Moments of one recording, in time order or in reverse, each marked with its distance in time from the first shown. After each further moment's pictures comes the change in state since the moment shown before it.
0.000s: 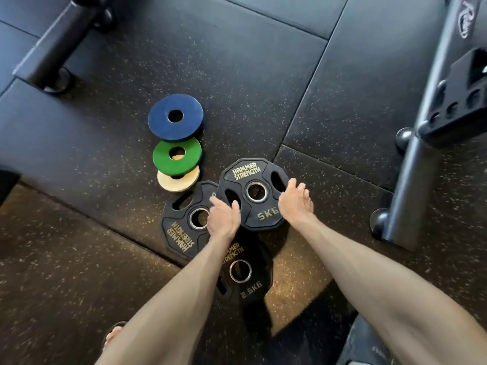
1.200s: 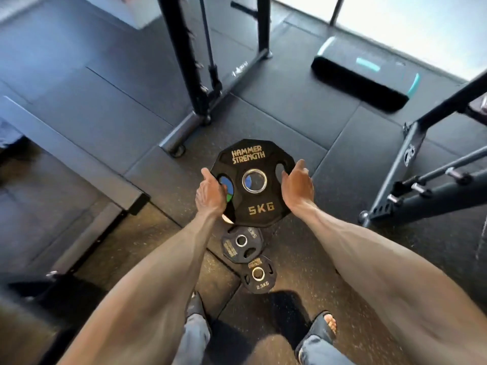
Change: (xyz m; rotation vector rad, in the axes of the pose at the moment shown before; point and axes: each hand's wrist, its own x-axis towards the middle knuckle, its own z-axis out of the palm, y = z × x) left_hand -0.283 0.153 -0.490 -0.089 0.369 0.185; right_hand -0.299 -0.248 -0.453 0.298 0.297 -0.262
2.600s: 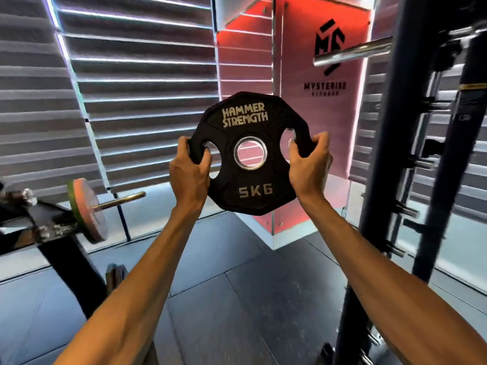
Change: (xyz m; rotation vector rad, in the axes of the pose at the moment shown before) left_hand 0.434 0.065 -0.839 -0.499 1.170 0.569; right_hand 0.130 -0.971 -0.111 1.042 0.456 -0.928
